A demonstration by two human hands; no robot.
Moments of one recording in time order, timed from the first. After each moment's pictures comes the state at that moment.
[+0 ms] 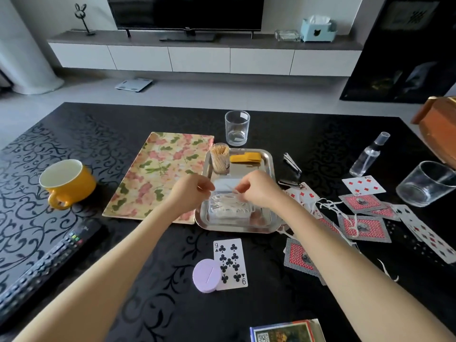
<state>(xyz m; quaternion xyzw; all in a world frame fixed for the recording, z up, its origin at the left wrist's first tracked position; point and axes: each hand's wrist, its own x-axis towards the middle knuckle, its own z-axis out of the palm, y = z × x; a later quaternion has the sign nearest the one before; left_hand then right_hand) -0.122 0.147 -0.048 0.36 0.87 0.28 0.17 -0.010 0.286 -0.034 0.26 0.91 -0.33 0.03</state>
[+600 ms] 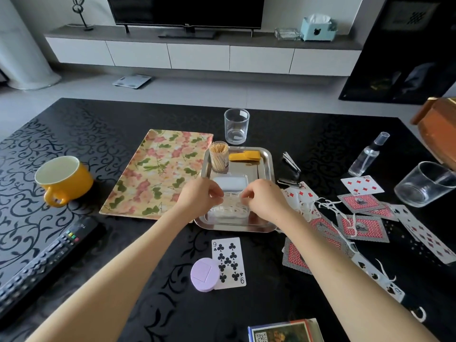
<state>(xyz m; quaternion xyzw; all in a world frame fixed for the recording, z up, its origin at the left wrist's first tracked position) -0.107 0.160 -0.060 0.39 0.88 0.23 0.14 0.006 0.286 -0.060 0.27 0.93 -0.24 -0.01</state>
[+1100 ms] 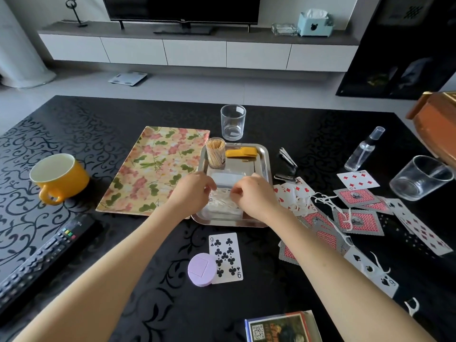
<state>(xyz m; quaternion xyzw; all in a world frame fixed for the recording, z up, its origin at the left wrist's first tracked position) -0.112 0.154 -0.059 0.45 0.87 0.16 0.08 0.002 0.275 -0.065 0.21 0.96 -0.19 -0.08</state>
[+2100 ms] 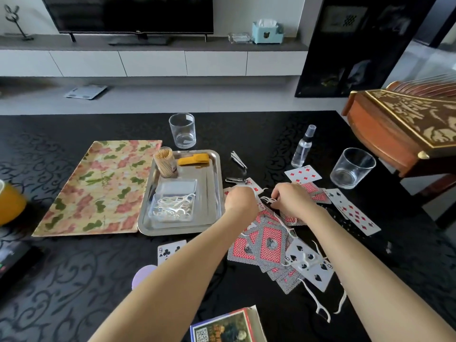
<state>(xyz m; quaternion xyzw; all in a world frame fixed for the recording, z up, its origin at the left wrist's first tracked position) 0.037 0.307 -0.066 0.43 0.88 0.06 0.17 0.129 0.401 -0.067 0.40 0.91 -0.12 0.06</state>
